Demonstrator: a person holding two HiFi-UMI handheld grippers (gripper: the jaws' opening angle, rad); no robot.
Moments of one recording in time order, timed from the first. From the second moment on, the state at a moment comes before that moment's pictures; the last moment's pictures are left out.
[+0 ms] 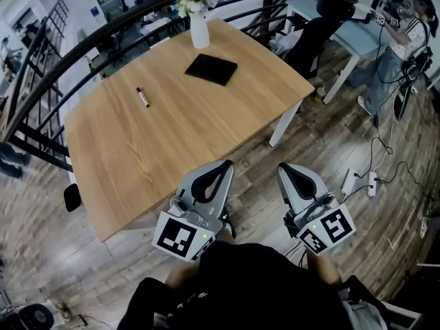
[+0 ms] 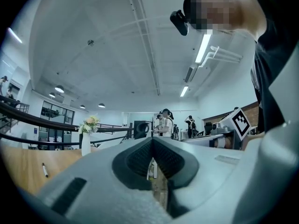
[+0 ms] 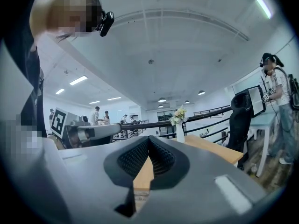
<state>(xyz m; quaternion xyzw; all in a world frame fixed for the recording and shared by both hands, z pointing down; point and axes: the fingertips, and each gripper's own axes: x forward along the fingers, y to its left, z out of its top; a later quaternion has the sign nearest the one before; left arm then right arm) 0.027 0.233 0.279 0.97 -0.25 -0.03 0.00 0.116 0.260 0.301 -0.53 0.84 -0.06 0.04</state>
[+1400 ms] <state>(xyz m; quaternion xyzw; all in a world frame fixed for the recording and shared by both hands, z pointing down) -0.044 0.049 0.283 0.95 -0.32 -0.02 0.01 0.058 0.059 0.297 -0.49 0.87 -0.06 0.03</state>
